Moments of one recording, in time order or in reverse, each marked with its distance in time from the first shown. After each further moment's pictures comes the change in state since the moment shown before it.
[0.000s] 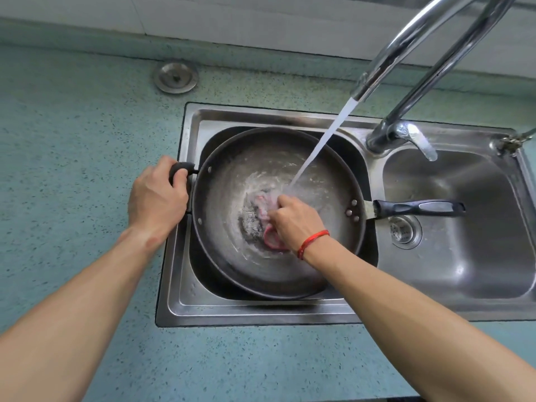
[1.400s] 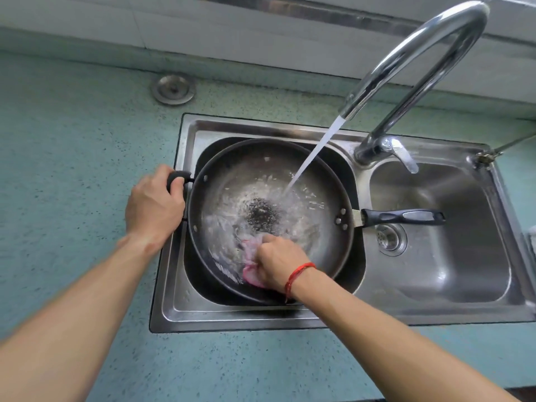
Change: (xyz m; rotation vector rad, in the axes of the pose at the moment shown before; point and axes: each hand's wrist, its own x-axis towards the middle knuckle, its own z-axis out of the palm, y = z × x) left_hand 0.001 -0.001 0.002 0.022 0.018 -0.009; right_hand -0.039 -0.034 -0.010 0.154 -0.284 0.003
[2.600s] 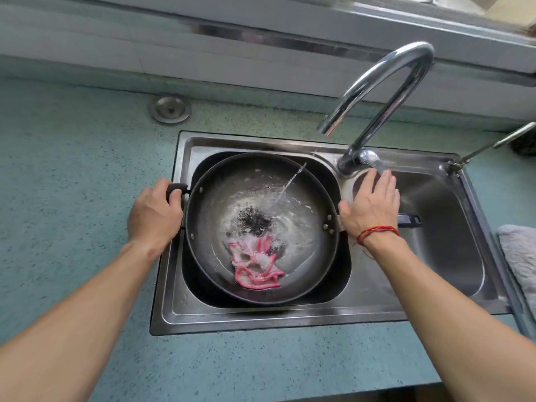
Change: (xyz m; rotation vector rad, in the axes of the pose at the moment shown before) left_hand -0.001 0.003 -0.002 0.012 -0.041 -0.019; right_hand -0.034 0.131 -0.075 -0.015 0.581 0.702
